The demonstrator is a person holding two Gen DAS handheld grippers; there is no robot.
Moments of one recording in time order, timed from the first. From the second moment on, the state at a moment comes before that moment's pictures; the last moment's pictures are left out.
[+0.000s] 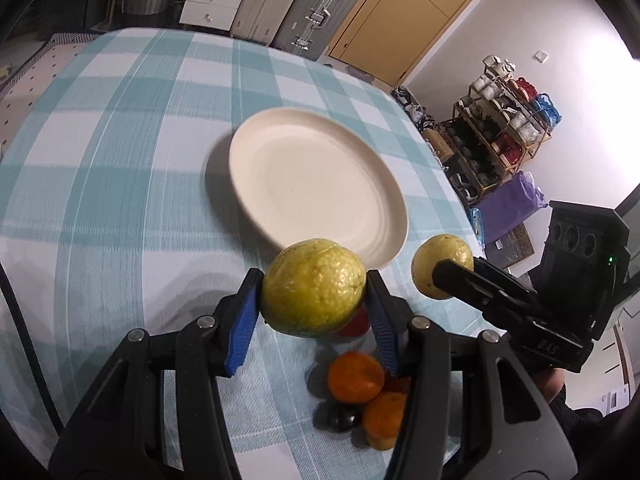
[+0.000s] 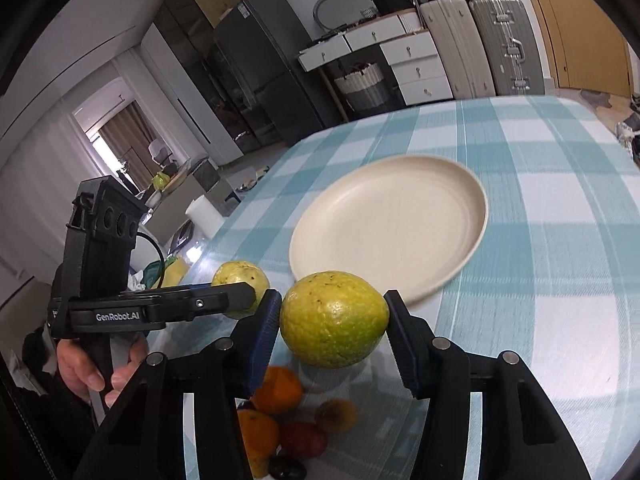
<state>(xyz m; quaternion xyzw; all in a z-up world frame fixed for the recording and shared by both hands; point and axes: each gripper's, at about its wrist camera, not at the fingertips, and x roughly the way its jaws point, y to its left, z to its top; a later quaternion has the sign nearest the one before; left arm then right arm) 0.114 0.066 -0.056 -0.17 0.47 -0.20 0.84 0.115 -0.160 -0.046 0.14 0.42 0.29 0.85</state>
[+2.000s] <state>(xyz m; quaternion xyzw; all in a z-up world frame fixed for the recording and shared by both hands) 0.255 0.034 -0.032 -0.13 0.47 -0.14 0.86 0.213 -0.177 -0.044 0.10 0.36 0.21 0.90</state>
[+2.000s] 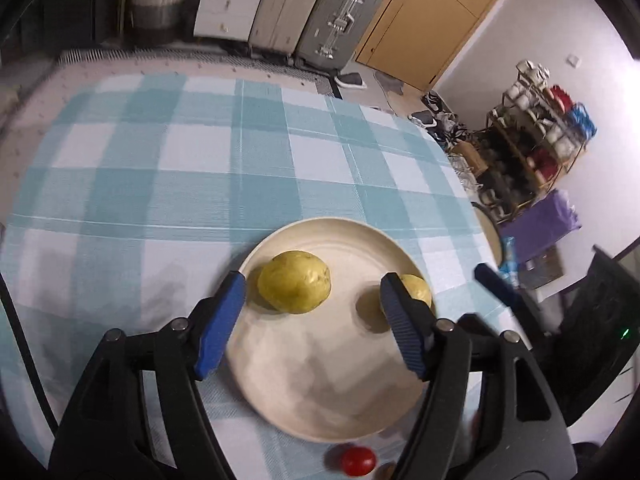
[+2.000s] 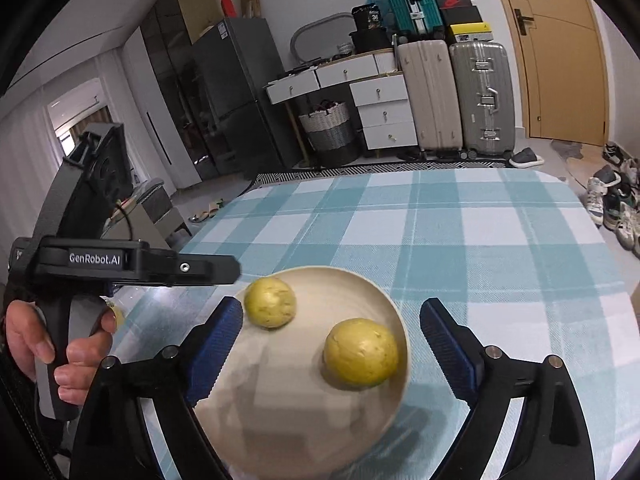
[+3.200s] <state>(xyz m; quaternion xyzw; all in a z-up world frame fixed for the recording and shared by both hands) 0.063 0.033 0.009 -0.06 0.37 -0.07 0.92 0.071 -0.174 0.008 0.07 0.29 0.22 0.93</state>
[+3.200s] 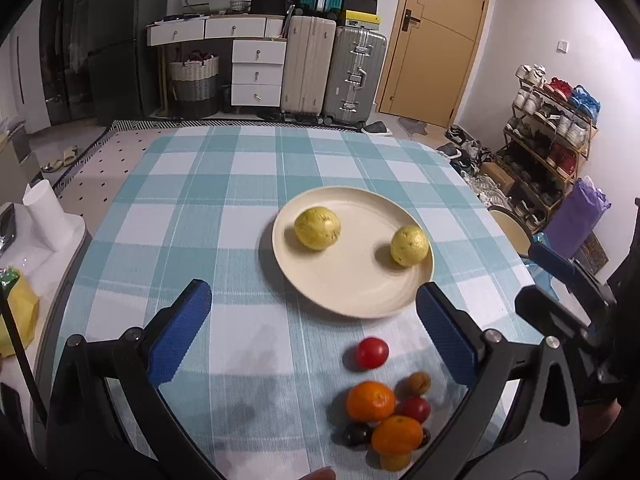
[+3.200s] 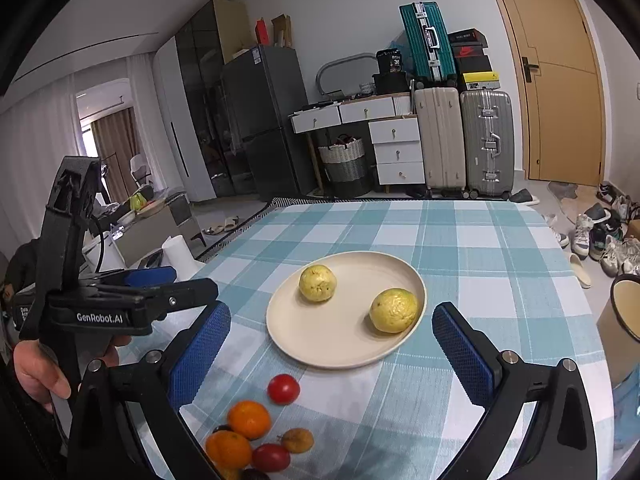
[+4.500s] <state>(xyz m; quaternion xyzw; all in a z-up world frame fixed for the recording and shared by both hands) 0.015 0.056 -0.064 -0.08 0.43 -0.06 0.90 -0.003 -0.126 -0.051 0.06 0.38 0.30 0.87</state>
